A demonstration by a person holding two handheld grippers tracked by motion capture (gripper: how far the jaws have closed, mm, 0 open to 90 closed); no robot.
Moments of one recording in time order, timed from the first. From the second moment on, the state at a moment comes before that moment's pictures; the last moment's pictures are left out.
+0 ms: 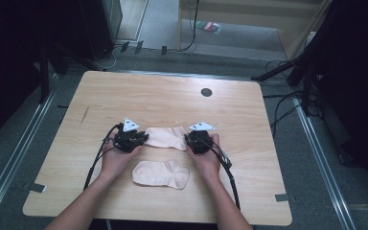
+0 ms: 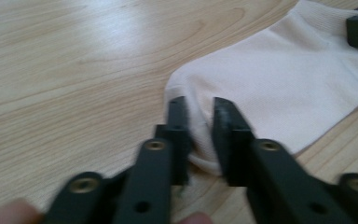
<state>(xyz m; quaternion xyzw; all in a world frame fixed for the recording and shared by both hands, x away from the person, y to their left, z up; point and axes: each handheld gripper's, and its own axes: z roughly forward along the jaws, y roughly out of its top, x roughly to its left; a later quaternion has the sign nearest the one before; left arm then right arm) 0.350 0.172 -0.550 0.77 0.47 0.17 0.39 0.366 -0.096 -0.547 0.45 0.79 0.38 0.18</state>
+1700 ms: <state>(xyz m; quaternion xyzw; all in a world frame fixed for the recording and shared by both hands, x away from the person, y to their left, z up) 0.210 0.188 -0.533 0.79 0.42 0.18 0.40 0.242 -0.110 -0.521 0.41 0.80 0.42 0.14</state>
